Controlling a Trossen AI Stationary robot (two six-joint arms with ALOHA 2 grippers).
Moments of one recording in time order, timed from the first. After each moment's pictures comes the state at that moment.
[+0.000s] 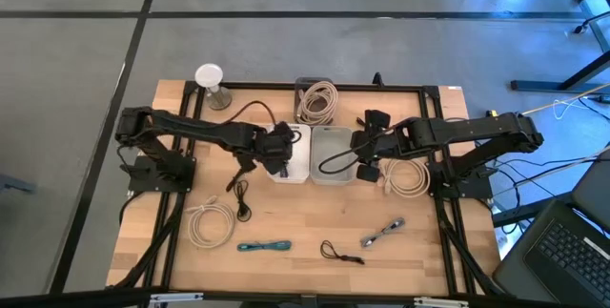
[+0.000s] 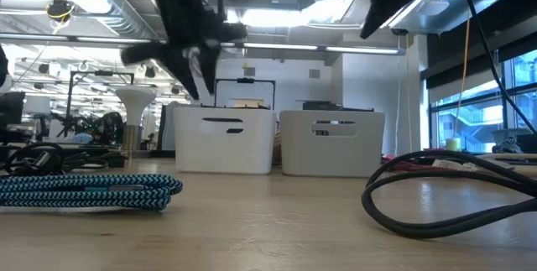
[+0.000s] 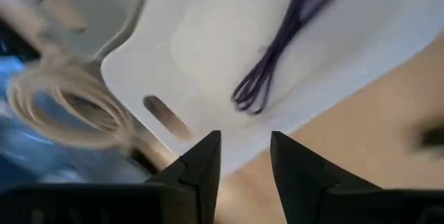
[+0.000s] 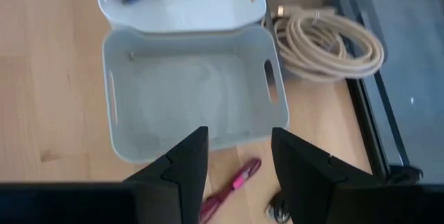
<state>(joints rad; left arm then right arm) 0.01 1.56 1.17 -0.86 -0.42 0.91 0.14 1.38 1.28 -1.01 0.42 0.17</state>
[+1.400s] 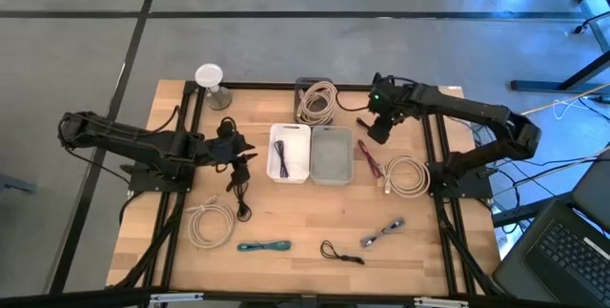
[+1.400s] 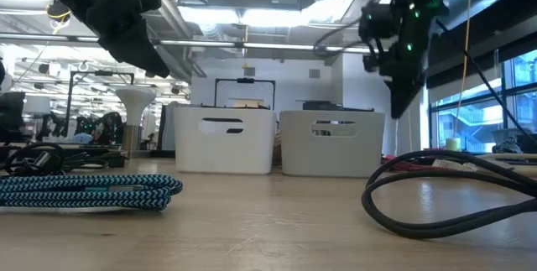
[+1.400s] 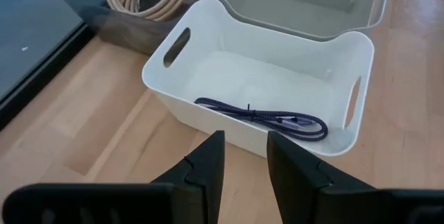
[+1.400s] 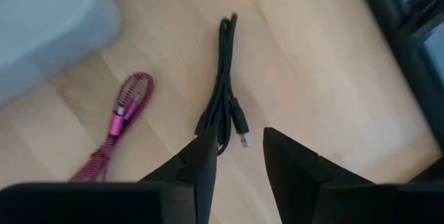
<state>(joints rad) -0.09 0.90 0.56 -0.39 -0.44 -0.31 -0.55 1.38 0.96 -0.87 0.13 -0.02</state>
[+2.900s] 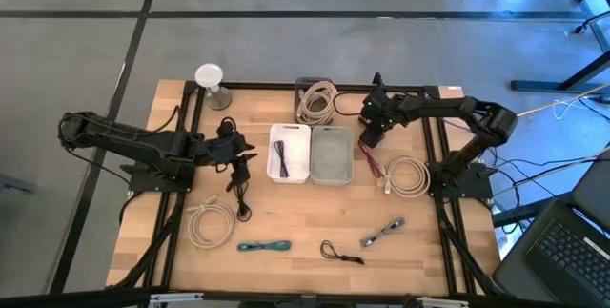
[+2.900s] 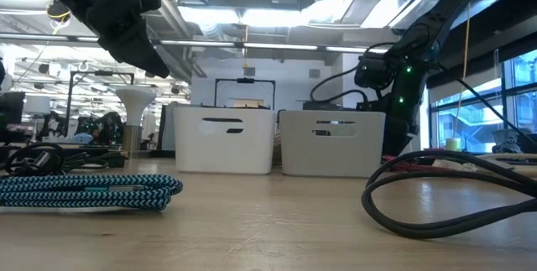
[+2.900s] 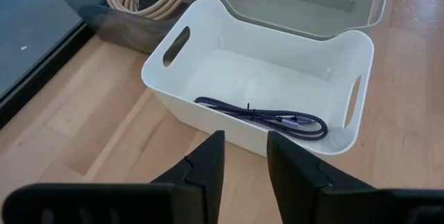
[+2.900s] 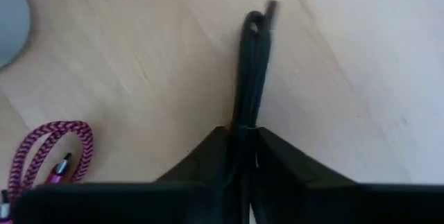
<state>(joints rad) -0.09 0.90 0.56 -0.39 -0.44 -0.31 -0.64 1.60 0.75 -0.41 0.06 -0.06</state>
